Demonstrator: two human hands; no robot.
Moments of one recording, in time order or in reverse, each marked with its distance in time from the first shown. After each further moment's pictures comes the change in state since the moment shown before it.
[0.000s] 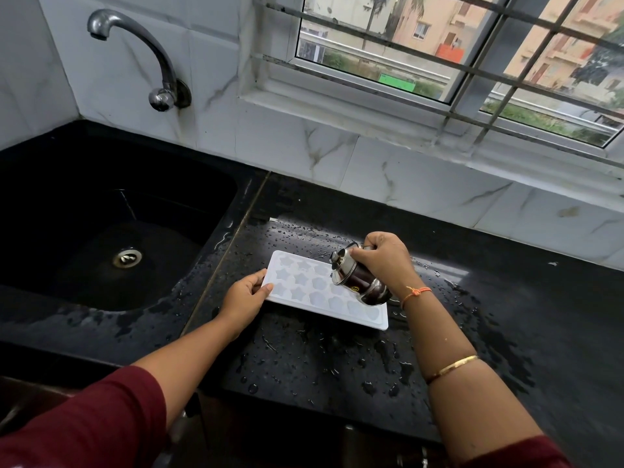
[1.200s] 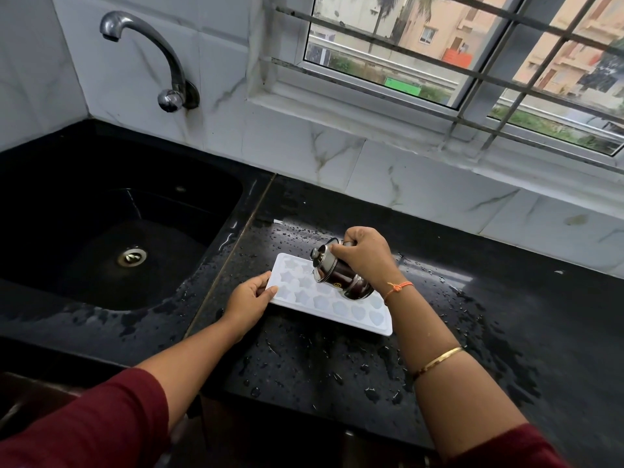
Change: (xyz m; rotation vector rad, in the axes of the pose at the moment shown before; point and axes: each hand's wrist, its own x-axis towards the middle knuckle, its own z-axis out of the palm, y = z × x) left_hand 0.005 -0.007 -0.002 -0.030 -0.007 -0.024; right_hand -0.002 -0.036 0.014 0.014 -0.068 -0.110
